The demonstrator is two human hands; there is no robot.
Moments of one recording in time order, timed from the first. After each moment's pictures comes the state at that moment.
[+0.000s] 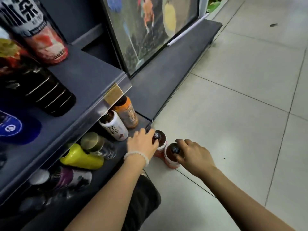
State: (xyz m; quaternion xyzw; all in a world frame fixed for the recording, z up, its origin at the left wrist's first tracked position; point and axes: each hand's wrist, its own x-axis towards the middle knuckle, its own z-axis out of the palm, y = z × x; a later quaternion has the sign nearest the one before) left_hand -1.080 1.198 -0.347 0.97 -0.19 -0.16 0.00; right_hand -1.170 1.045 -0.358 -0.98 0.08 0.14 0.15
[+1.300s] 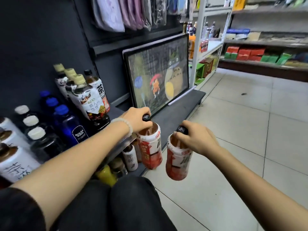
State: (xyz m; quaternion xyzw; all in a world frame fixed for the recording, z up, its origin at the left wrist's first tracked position) left_hand -1.081 1.242 -0.067 0.95 -0.28 -0.04 0.17; right_hand -1.196 1.055 -0.100 -0.97 0.05 -0.12 0.22
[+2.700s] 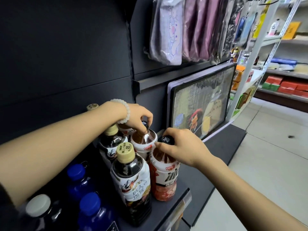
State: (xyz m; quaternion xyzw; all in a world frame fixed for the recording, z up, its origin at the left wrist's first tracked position) left_hand -0.818 1.350 0.038 0.93 -0.32 -0.15 -0.01; right_hand -0.923 1.183 -0.027 -0.96 -0.11 -0.09 0.23
